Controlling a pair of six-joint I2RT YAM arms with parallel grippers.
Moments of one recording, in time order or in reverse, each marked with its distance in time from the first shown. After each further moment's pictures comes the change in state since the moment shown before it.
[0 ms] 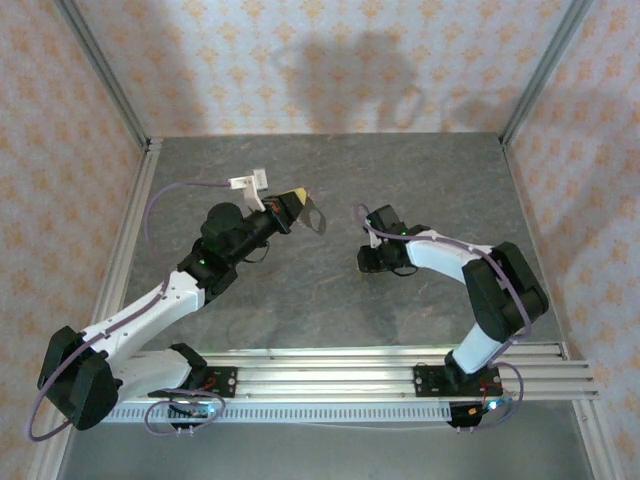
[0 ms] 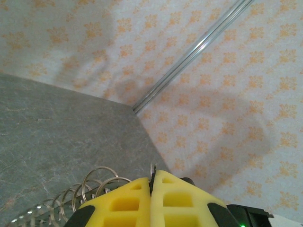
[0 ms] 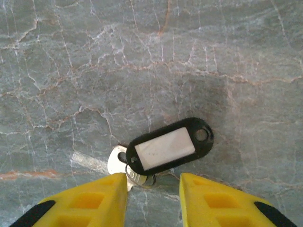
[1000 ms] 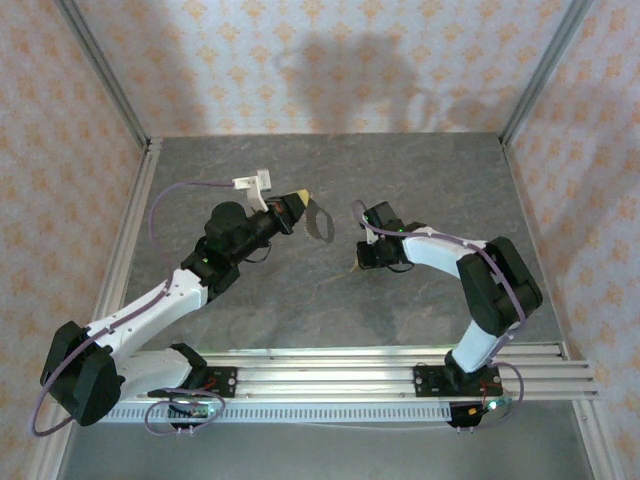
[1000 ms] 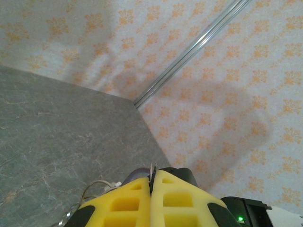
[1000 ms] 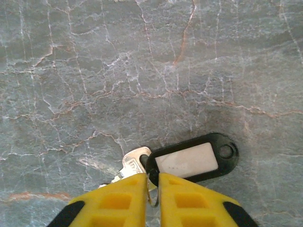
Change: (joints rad) left arm 0.000 0.027 0.000 0.004 0.018 -0.003; right arm 0.000 0.039 0.032 0.035 -0.023 0.010
